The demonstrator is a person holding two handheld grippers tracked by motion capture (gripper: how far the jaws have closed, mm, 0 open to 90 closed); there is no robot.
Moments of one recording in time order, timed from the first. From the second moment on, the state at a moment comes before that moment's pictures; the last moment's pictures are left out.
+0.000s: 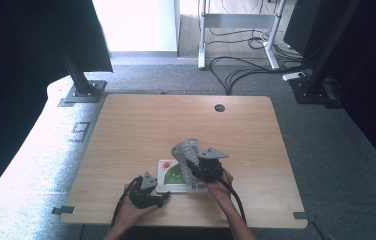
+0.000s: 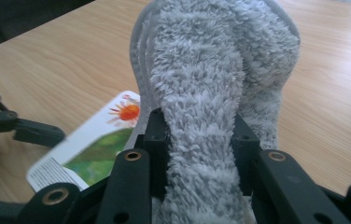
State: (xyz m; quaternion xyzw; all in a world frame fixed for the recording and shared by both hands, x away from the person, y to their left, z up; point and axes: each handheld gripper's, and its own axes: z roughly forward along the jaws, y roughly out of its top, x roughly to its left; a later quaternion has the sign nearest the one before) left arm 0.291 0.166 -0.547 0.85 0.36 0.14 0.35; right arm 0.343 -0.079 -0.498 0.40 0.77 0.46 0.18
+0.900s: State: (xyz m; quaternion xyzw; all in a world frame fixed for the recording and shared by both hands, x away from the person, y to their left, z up) left arm 0.291 0.166 -0.547 0.85 0.36 0.14 0.35; right arm 0.364 0.002 -0.524 0.35 0.84 0.39 0.15
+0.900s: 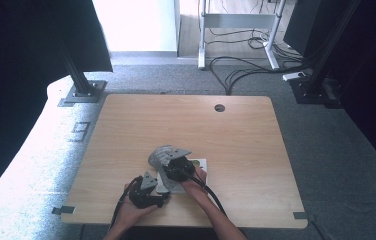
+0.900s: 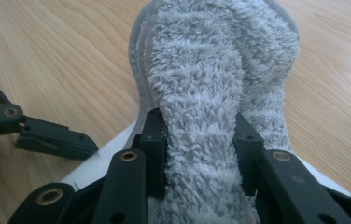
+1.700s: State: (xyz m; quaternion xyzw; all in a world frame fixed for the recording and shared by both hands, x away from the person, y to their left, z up) left arm 0.291 0.166 -0.547 0.85 0.36 0.14 0.35; right arm 0.360 -0.102 -0.525 0.45 0.79 0.39 0.19
